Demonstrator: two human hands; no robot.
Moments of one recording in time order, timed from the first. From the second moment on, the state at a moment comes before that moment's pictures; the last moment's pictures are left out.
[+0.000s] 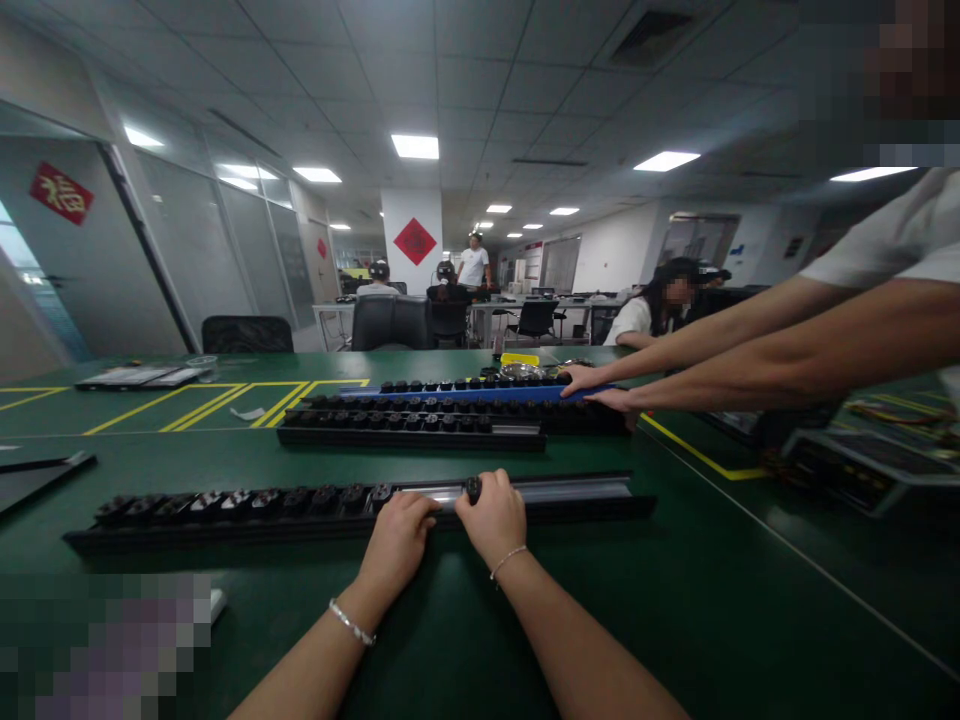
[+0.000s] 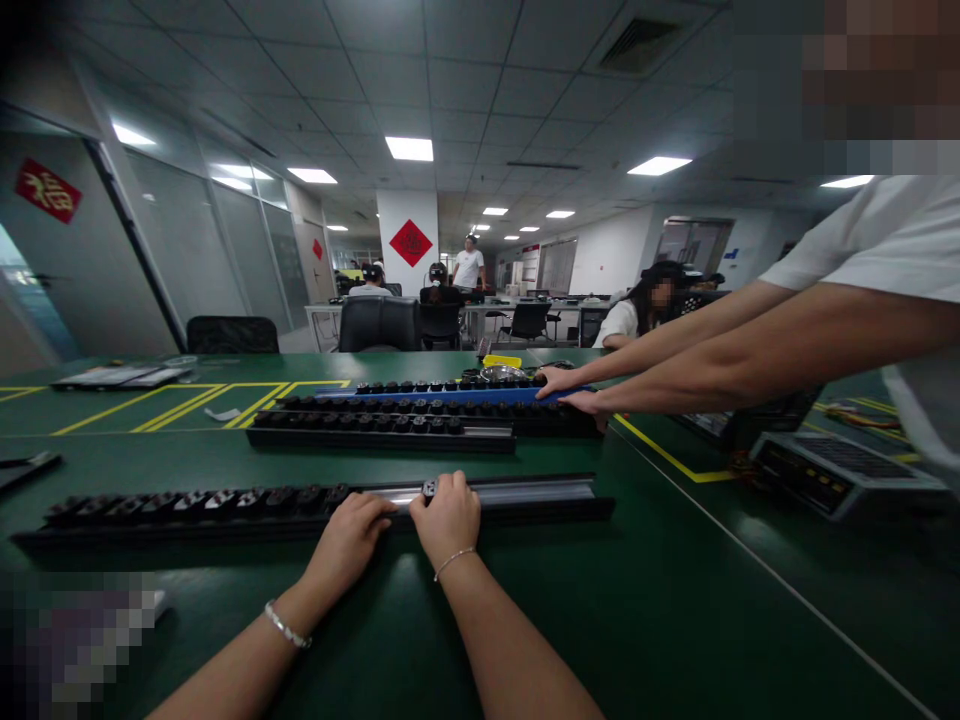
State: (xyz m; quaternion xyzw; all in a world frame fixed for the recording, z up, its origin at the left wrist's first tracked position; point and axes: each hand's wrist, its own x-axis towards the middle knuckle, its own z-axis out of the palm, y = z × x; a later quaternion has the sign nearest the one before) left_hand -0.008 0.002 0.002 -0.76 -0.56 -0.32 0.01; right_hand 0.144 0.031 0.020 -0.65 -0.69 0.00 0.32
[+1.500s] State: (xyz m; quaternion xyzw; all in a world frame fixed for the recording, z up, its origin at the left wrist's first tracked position) left_hand -0.007 0.037 0.002 -0.77 -0.55 -0.31 0.02; right_hand 0.165 0.055 0.018 -0.67 -0.66 0.00 0.33
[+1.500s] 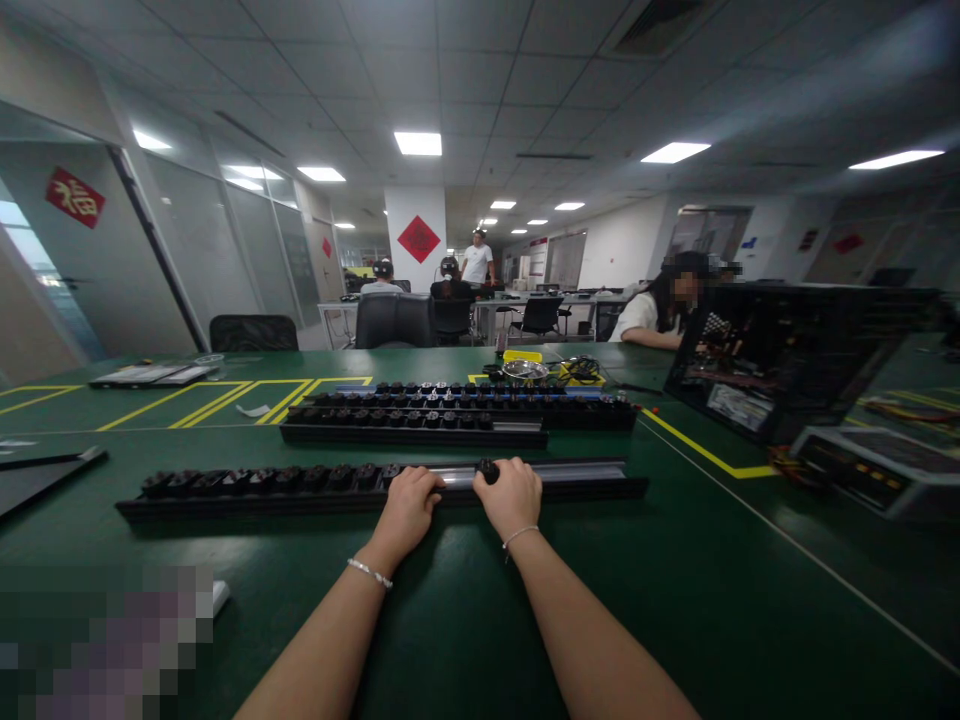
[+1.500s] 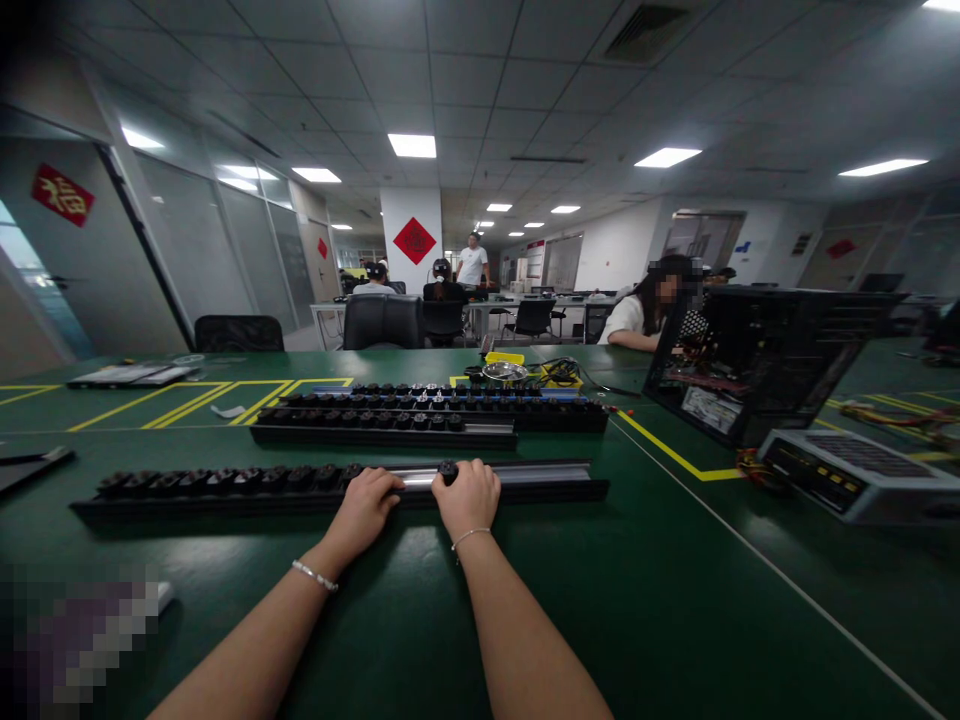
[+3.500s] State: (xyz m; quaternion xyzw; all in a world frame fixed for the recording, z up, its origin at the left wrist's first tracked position) left_hand -0.005 0.027 0.003 -0.75 -0.57 -0.34 0.05; right_hand 0.194 0.062 0.012 -0.71 -0.61 -0.05 0.36
